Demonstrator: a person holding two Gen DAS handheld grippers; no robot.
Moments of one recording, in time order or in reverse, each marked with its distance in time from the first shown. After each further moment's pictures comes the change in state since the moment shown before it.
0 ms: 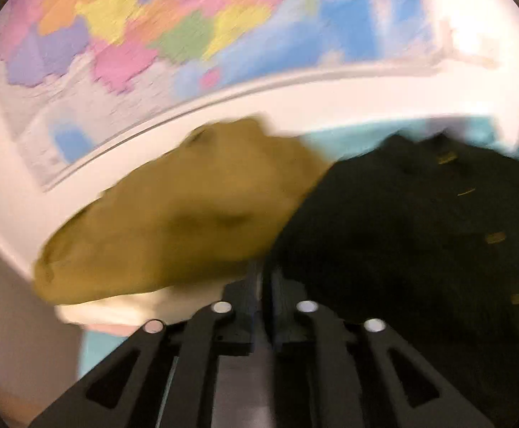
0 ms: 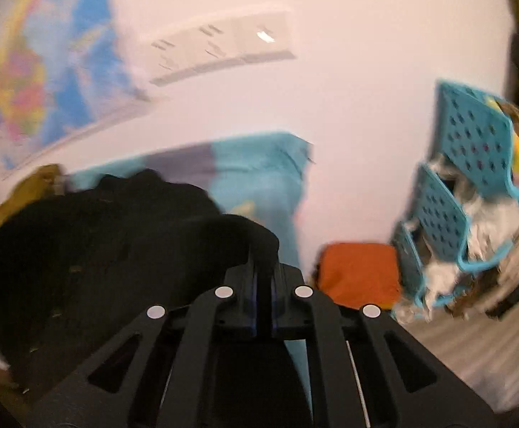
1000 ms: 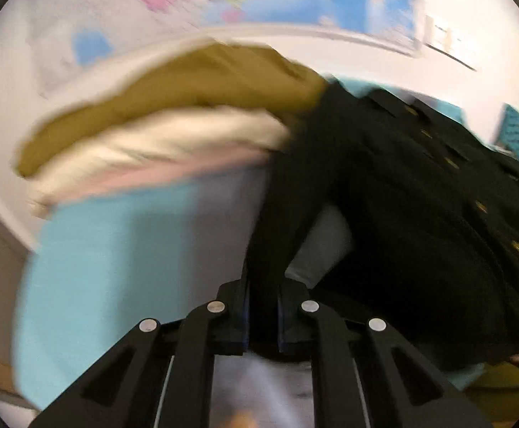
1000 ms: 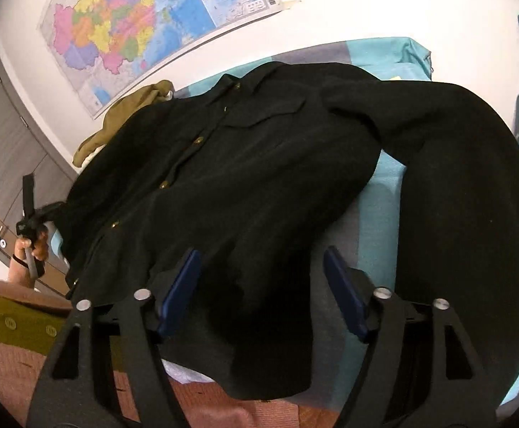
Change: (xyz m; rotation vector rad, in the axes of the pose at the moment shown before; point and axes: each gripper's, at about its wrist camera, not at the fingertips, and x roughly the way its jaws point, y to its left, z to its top) left arm -0.054 0.022 -0.125 -0.165 0.032 -0.147; right arm -0.024 0.093 -0.140 -0.061 0.151 0.415
